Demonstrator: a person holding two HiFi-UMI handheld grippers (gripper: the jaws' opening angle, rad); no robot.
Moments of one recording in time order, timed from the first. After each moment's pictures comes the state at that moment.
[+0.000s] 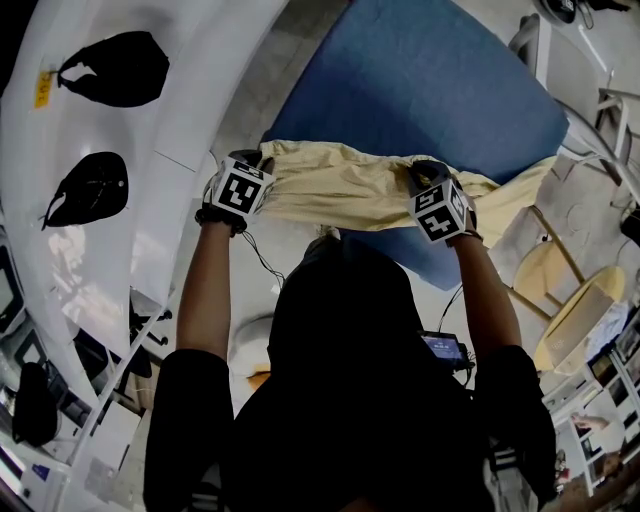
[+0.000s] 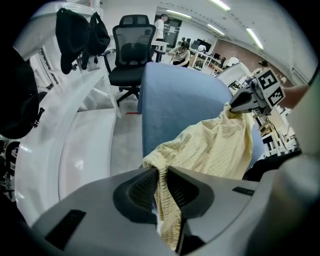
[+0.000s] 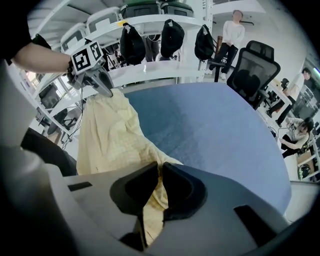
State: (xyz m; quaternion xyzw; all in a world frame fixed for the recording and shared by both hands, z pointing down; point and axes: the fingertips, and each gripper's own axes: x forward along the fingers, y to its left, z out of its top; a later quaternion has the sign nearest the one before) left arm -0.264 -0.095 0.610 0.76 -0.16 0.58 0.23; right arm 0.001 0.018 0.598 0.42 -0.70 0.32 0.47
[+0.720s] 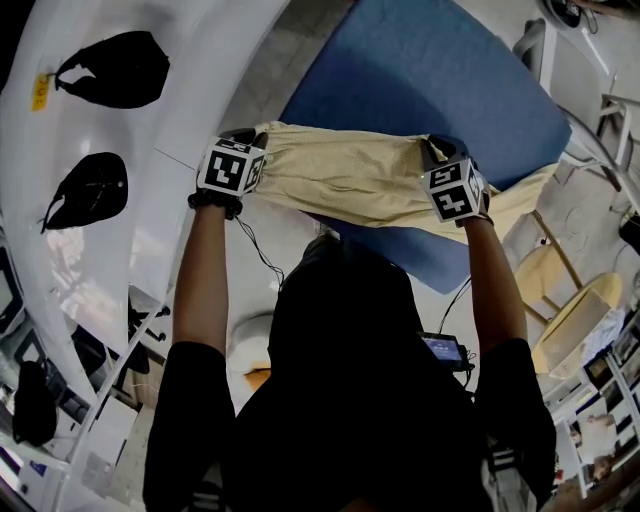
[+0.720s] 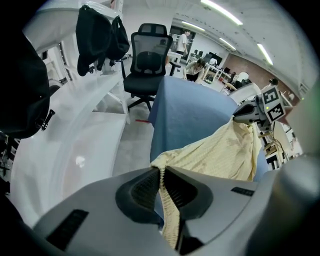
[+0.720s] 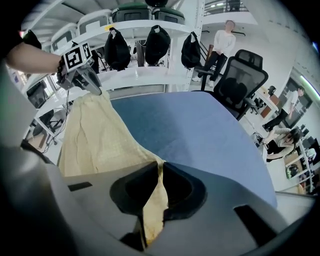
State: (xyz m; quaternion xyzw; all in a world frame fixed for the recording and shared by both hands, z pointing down) left arm -0.252 -0.156 0.597 0.77 -0.22 0.53 0.26; right arm 0.050 -0.045 0.589 0.48 -0.68 0.28 0.47
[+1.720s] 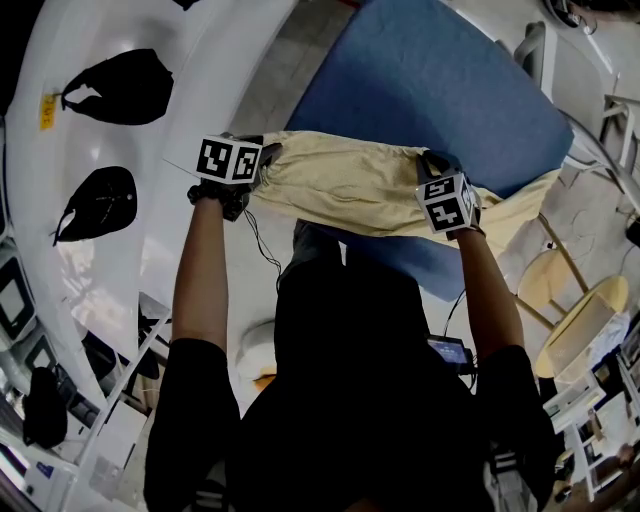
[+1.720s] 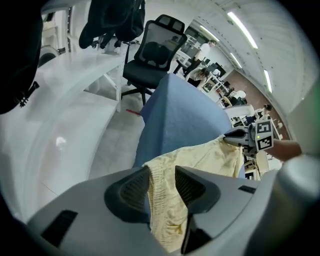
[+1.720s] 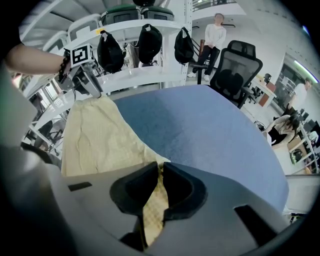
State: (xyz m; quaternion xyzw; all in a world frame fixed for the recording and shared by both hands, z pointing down) left arm -0.233 -0.165 0.599 0.76 -0.17 0.50 0.38; right arm 0.040 -0.037 0.604 0.50 -0.67 0.32 0.44
